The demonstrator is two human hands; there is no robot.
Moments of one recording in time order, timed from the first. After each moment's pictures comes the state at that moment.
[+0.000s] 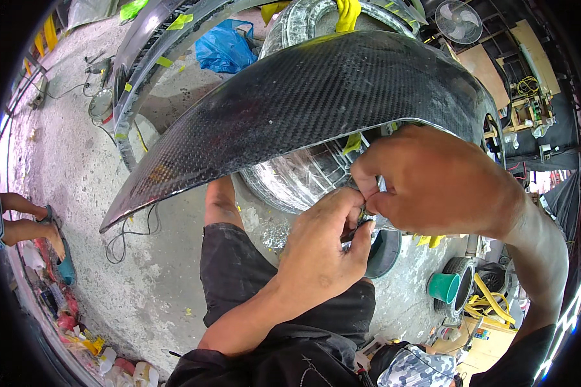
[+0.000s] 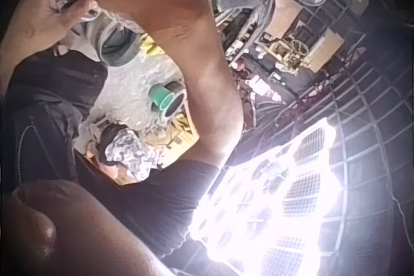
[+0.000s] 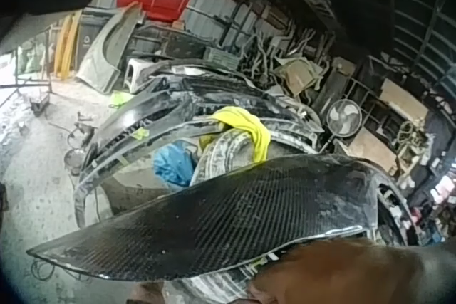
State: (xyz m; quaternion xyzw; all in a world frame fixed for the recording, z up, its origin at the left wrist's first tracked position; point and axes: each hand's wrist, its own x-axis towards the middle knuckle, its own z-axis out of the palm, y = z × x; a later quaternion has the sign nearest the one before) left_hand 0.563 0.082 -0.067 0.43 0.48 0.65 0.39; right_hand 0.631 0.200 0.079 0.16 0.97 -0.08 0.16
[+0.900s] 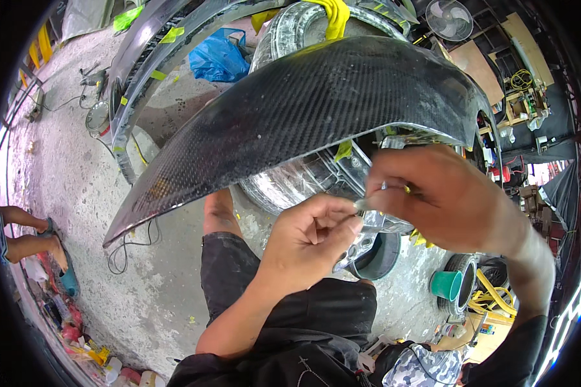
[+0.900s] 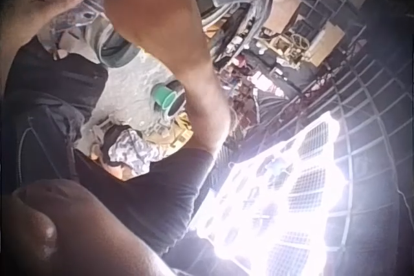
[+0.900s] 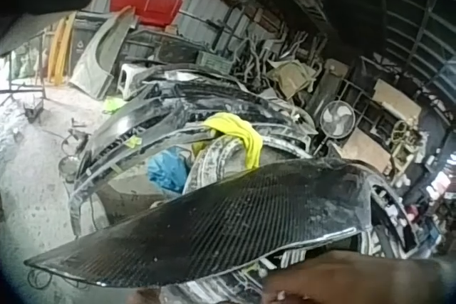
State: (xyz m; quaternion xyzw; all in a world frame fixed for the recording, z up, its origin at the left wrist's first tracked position) left_hand 0.554 0.079 -0.079 0.24 0.30 0.69 0.61; right_hand 0.648 0.191 0.088 0.24 0.95 -0.19 0.07
